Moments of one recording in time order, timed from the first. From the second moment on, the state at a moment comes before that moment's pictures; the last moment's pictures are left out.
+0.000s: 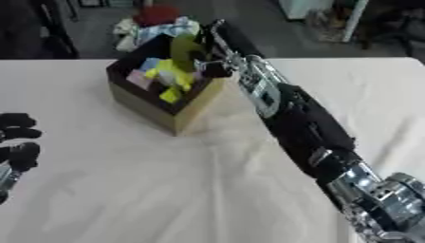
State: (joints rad) left arm -0.28 0.28 -0.09 -1.91 0.01 0.04 -0.06; right arm -1.12 -0.22 0.12 -0.78 0.90 -0.12 -0.11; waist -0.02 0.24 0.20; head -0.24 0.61
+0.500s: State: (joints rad) left arm -0.28 0.28 -0.09 -1.91 0.01 0.04 -0.06; right arm -1.12 -0.22 0.14 -0.85 0.98 -0.15 -0.10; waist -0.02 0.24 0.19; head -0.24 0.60
